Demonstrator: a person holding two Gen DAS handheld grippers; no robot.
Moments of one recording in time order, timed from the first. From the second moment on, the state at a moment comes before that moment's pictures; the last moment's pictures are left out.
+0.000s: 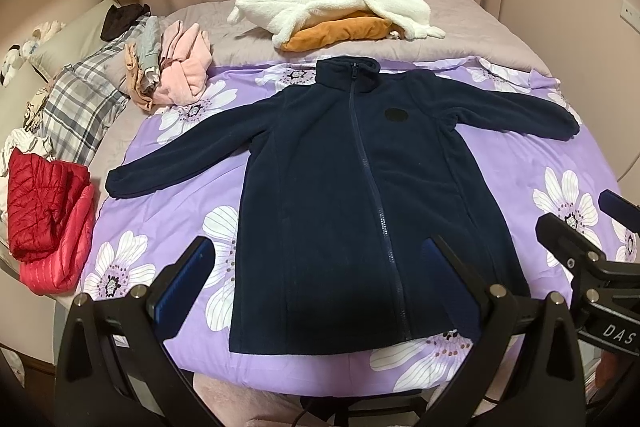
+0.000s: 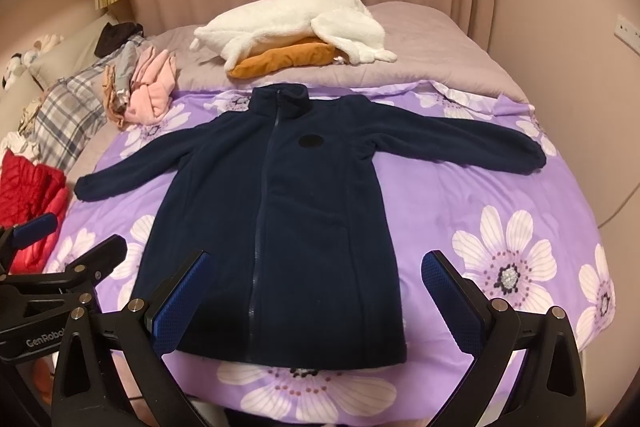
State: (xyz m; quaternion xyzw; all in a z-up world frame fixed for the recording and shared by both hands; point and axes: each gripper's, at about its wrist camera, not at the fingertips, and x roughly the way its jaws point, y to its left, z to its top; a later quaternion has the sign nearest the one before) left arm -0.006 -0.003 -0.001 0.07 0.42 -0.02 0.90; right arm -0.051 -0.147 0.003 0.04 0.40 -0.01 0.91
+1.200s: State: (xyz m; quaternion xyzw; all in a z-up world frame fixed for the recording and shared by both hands) left arm -0.007 -0.002 -0.004 0.07 0.43 -0.02 0.90; right arm -0.051 -0.144 0.001 0.04 0.40 -0.01 0.91
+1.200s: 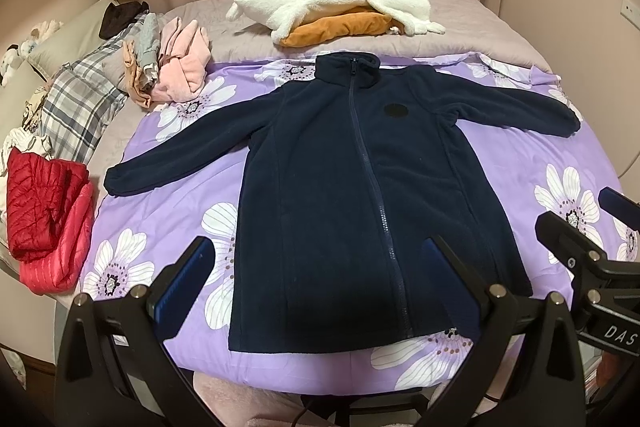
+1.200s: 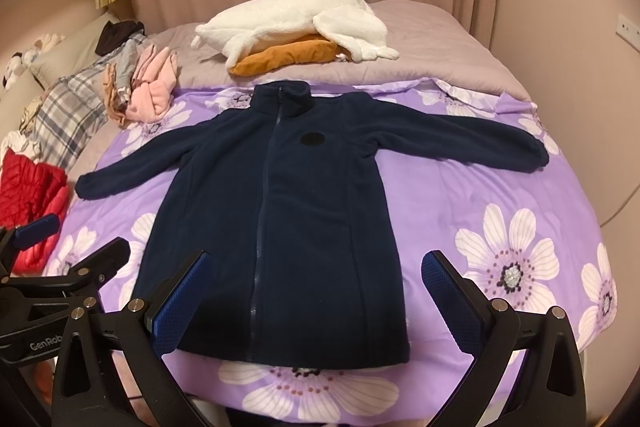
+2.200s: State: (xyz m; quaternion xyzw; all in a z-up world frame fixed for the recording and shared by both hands) left arm 0.015 0.020 -0.034 -0.11 0.47 -0.12 0.87; right arm -0.053 -0.176 -0.017 0.20 0.35 0.13 0.90
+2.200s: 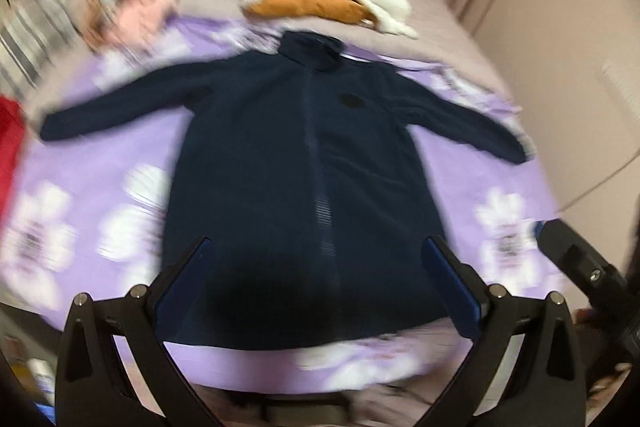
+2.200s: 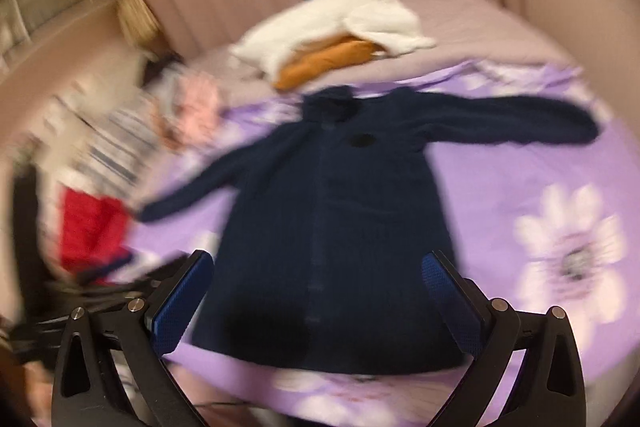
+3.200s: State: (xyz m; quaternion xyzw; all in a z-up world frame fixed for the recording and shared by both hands) left arm 0.127 -0.028 -0.096 -0.13 0.45 -0.18 0.87; right arm 0.028 -0.485 -0.138 0.40 0.27 -0.10 0.87
